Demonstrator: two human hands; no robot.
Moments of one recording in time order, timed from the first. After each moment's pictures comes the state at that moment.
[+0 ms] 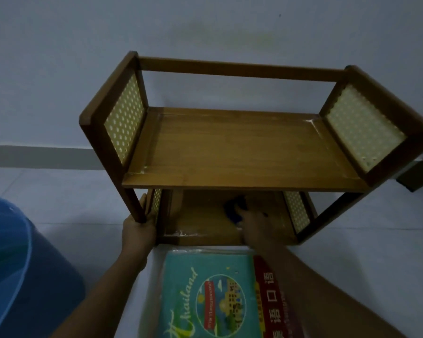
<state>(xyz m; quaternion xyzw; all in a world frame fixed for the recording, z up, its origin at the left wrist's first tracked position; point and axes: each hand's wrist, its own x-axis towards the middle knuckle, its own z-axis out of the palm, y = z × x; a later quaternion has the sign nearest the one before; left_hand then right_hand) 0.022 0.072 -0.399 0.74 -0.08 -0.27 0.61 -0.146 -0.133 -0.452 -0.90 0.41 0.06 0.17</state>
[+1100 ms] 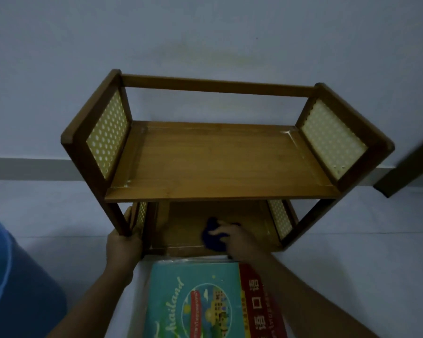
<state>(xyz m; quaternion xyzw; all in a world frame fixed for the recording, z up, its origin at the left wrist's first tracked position) 0.012 0.074 -0.392 0.75 -0.08 -0.25 0.61 -0.149 -0.124 -0.467 -0.66 0.42 -0.03 0.62</state>
